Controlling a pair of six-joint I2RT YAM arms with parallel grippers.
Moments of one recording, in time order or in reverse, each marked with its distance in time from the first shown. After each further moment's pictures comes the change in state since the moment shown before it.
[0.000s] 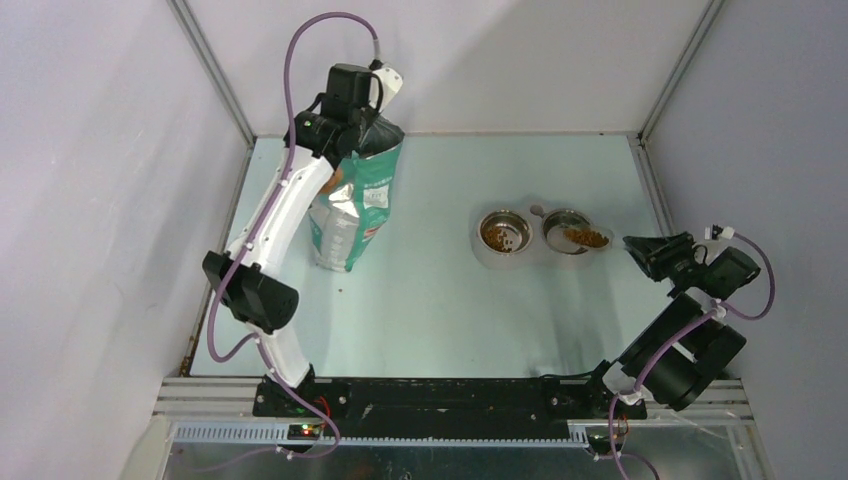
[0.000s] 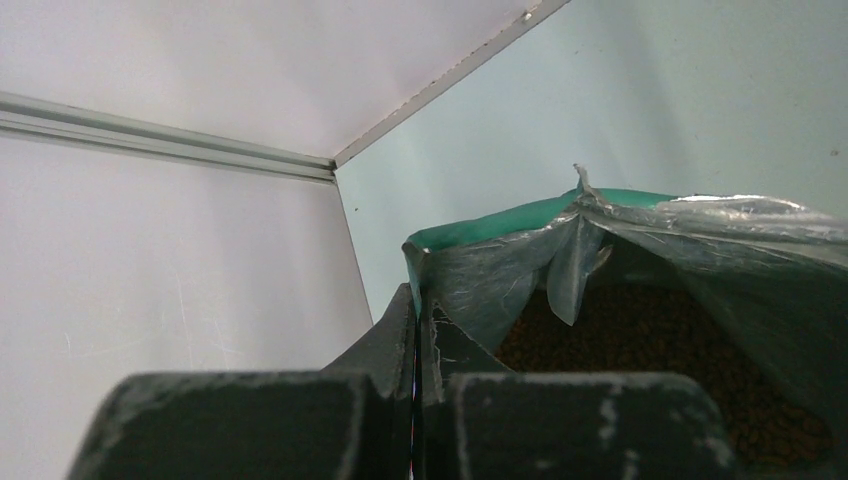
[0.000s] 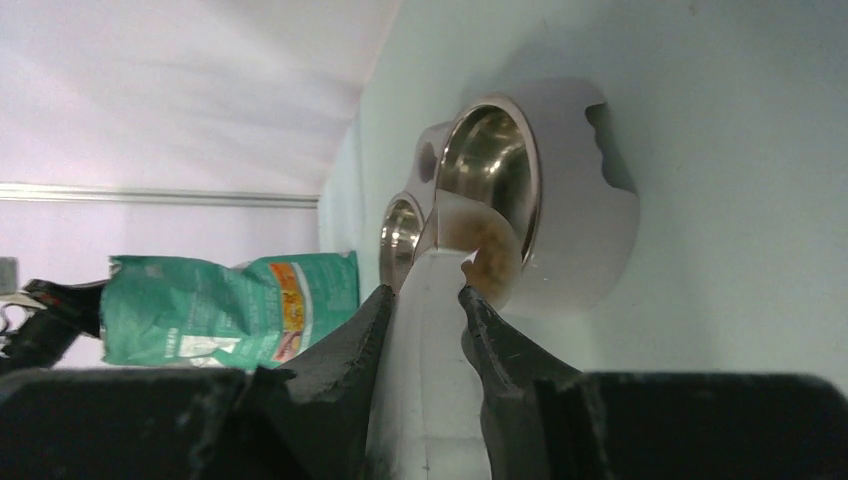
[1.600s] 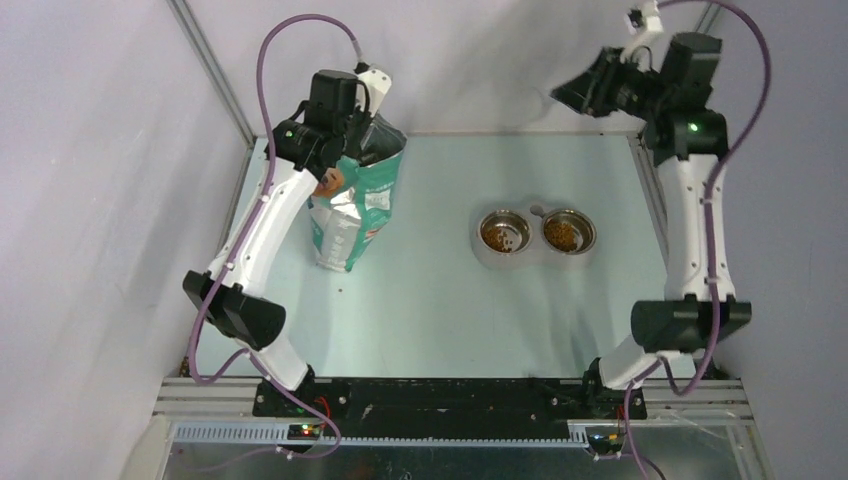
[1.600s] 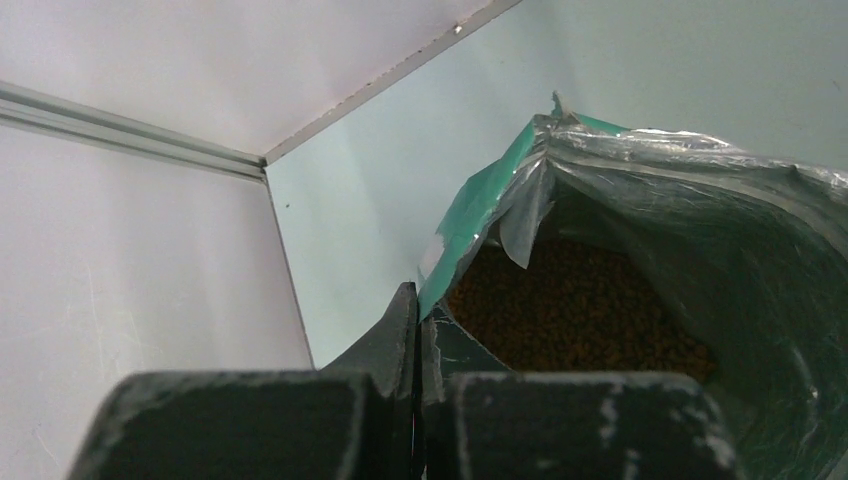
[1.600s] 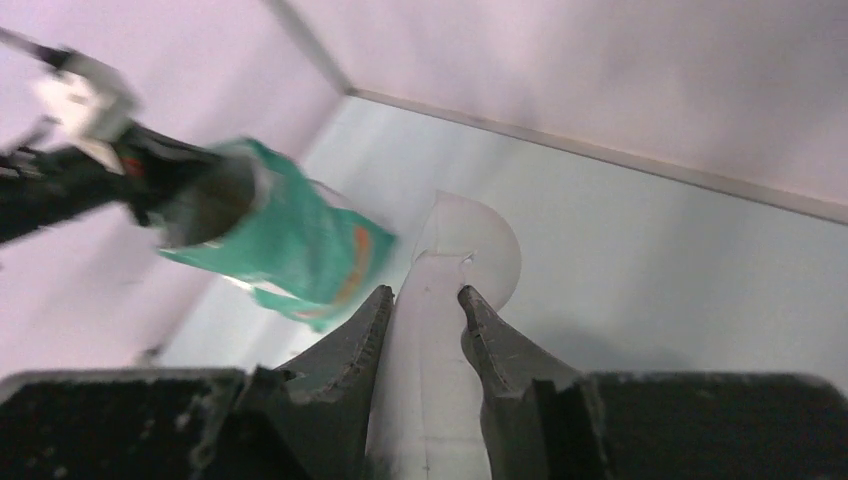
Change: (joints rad) left arm 0.002 -0.128 -0.102 -0.018 0.117 -0.134; right arm 0.780 0.217 1.440 -0.955 0.413 -0.547
